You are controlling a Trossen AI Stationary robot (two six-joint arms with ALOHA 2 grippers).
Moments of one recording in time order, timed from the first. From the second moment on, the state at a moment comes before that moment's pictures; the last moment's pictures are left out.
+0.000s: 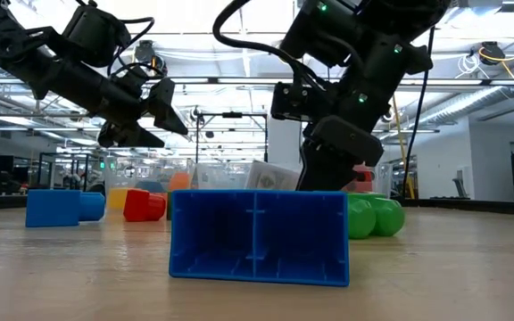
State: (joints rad) left arm 0.17 1.23 0.32 0.57 -0.62 -0.50; right arm 0.18 1.87 1.06 -0.20 0.21 0.22
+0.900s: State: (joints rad) left arm 0.16 1.23 0.33 0.73 -0.20 -0.60; right arm 0.21 1.74 1.06 -0.35 0.38 -0.03
